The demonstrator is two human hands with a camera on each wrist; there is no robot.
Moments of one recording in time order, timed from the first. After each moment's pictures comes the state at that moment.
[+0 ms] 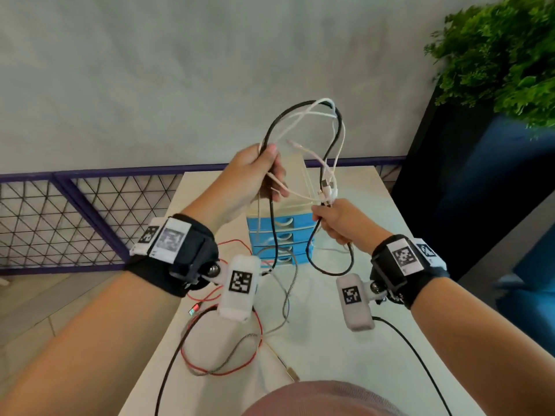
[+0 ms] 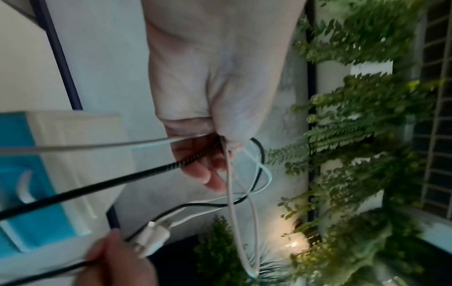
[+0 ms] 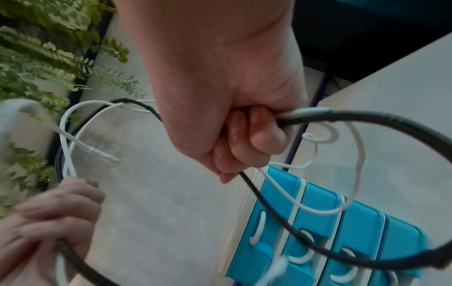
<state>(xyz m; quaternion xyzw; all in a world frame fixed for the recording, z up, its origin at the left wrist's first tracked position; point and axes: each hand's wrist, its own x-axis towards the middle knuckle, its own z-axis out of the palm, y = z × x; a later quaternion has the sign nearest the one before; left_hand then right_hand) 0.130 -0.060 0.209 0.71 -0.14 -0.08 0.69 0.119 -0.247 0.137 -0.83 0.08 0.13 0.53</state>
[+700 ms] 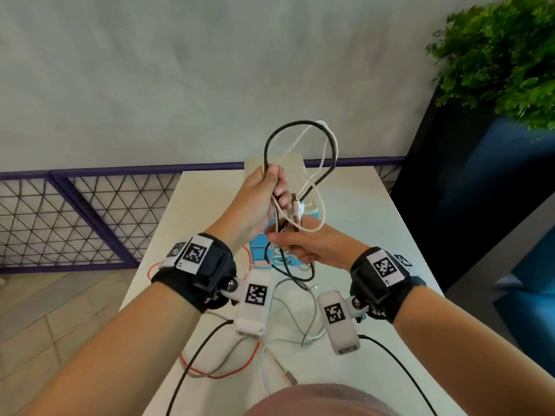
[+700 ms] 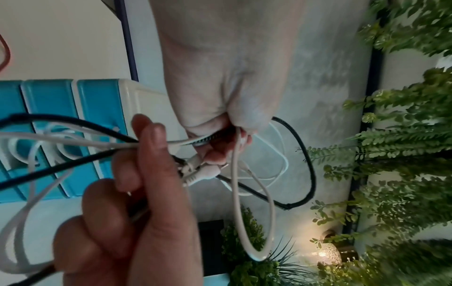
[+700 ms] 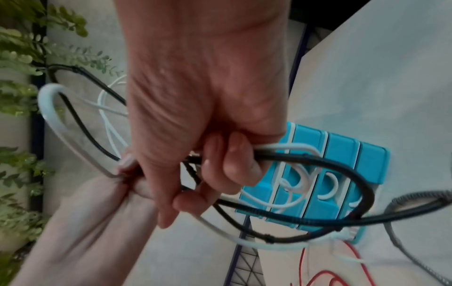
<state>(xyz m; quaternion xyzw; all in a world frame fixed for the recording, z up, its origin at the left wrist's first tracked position) 0.125 -0.081 0.176 0.58 -0.07 -0.12 0.80 0.104 -0.215 0.123 -0.70 -0.11 0.26 0.65</state>
